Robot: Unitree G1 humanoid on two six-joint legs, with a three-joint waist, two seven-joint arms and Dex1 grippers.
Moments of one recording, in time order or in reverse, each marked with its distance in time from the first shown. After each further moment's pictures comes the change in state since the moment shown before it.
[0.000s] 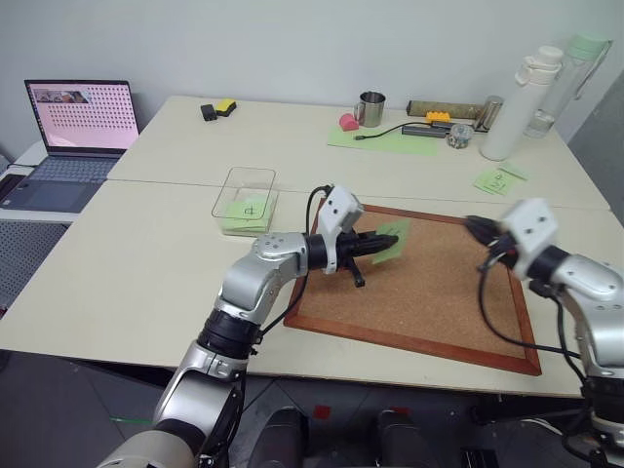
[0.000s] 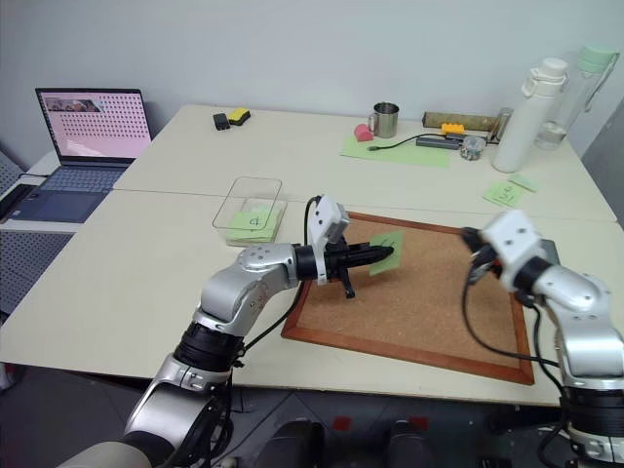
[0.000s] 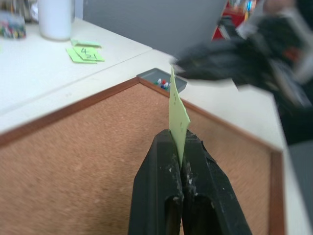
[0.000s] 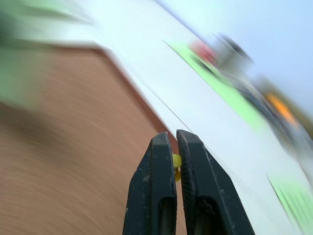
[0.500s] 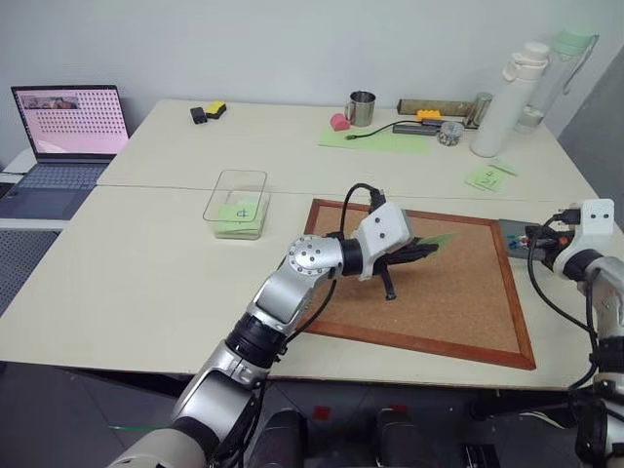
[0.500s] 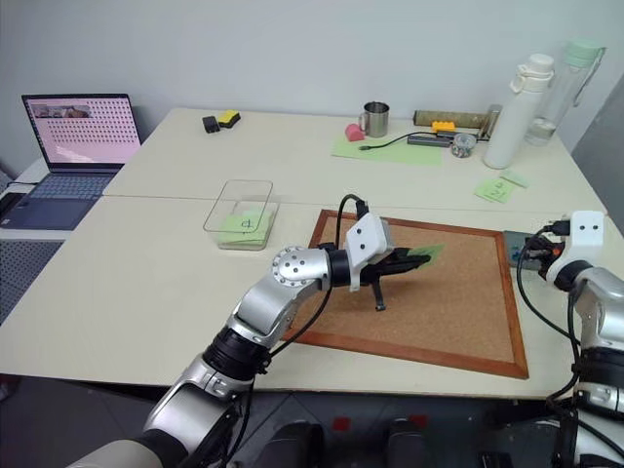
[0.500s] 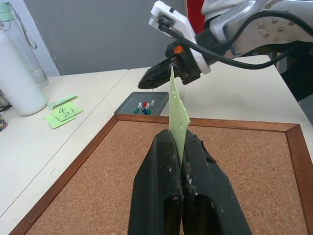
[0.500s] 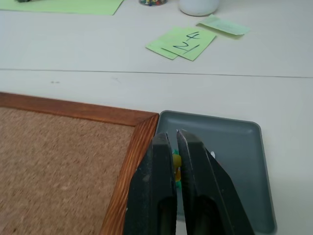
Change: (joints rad) left arm -0.022 -0.090 -0.103 0.045 0.176 -0.239 0.036; right arm -0.300 -0.001 -0.136 0.624 0.123 0.097 -0.094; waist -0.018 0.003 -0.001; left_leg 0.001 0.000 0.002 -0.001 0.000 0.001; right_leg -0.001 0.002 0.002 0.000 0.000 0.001
